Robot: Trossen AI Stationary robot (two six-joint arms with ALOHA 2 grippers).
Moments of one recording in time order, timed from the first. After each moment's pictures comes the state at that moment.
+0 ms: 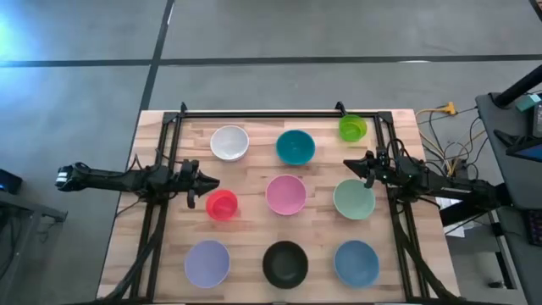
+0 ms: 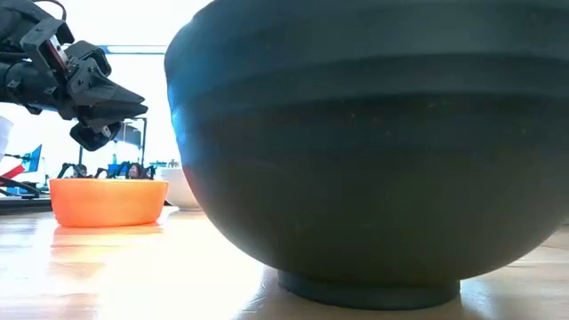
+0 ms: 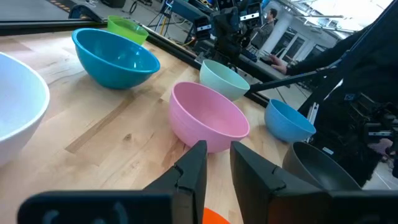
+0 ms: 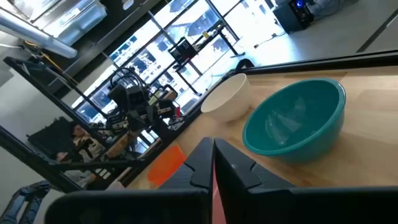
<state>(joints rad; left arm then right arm) -0.06 0.25 0.00 0.06 -0.14 -0.52 -0.15 0.04 0.01 0.02 0.16 0.70</state>
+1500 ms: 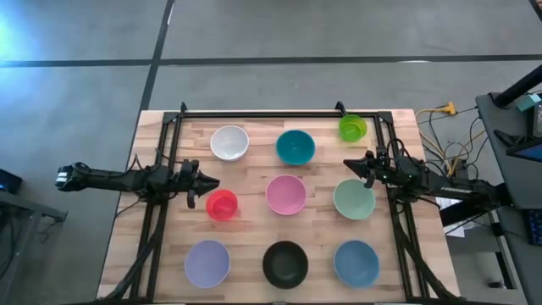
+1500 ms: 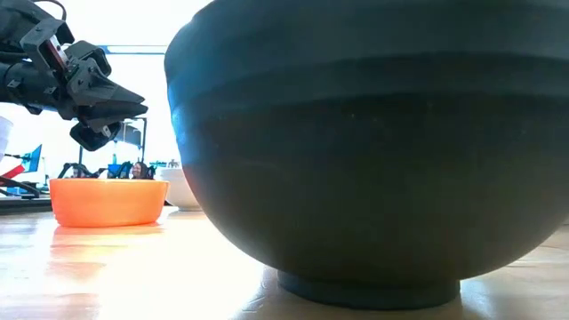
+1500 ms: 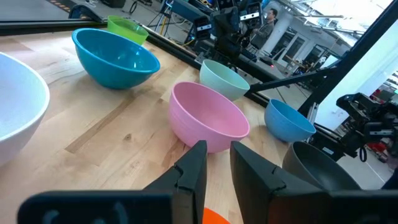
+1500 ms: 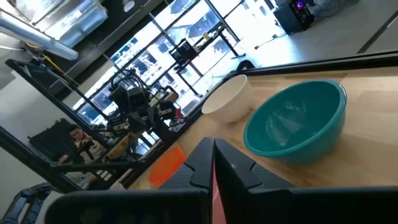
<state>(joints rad) -0.06 0.25 0.00 0.06 -0.14 -0.52 -0.15 0.04 0.01 0.04 0.16 0.70</state>
